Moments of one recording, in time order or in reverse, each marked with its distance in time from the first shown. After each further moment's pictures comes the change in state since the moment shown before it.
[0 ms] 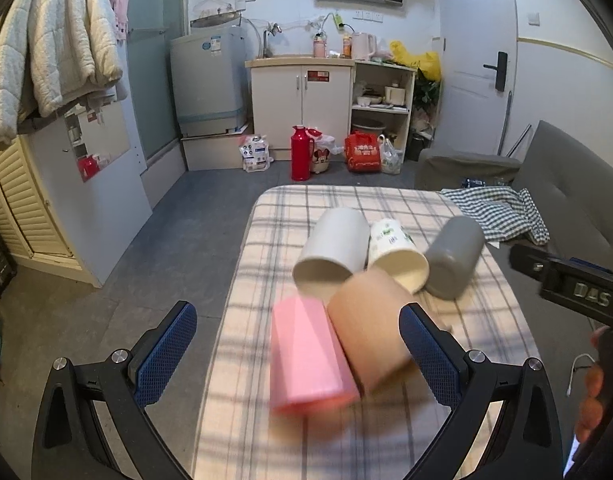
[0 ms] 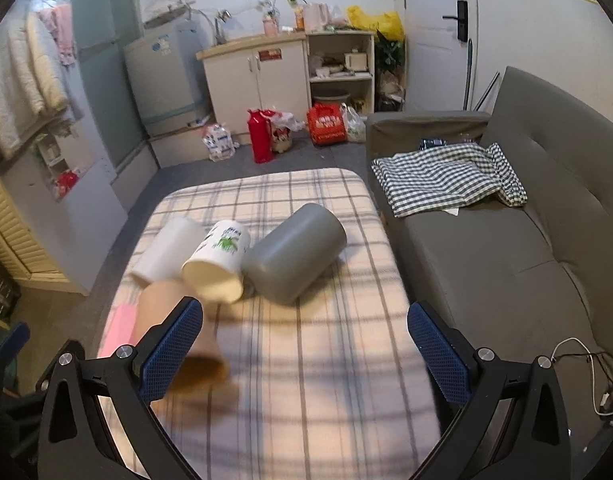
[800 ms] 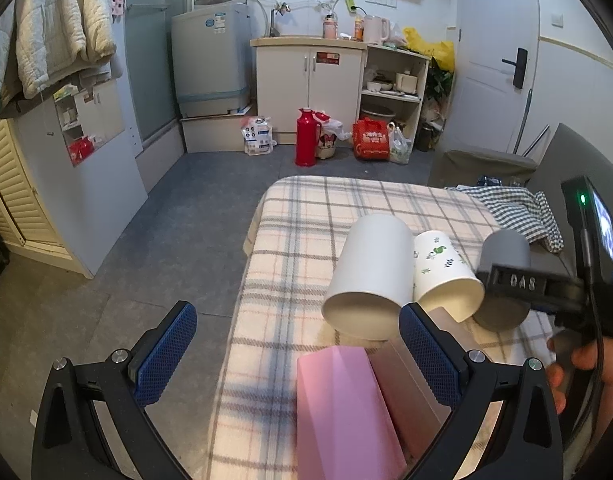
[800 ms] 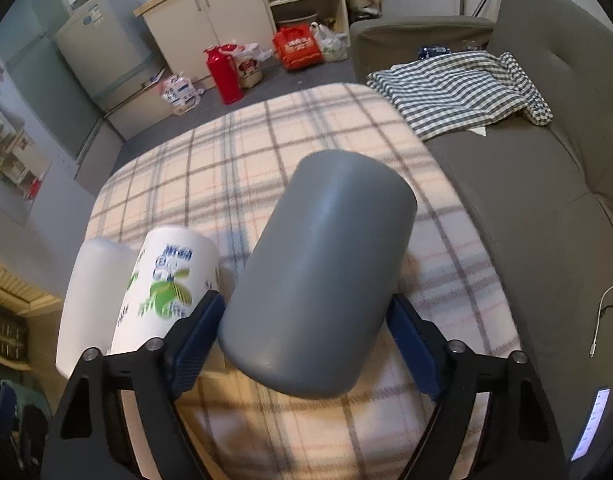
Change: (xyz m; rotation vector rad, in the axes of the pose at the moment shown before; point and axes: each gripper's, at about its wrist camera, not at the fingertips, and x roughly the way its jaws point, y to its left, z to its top) left arm 0.056 0.027 0.021 -0.038 0.071 -0.010; right arm 0.138 0.000 0.016 0.162 0.268 0.008
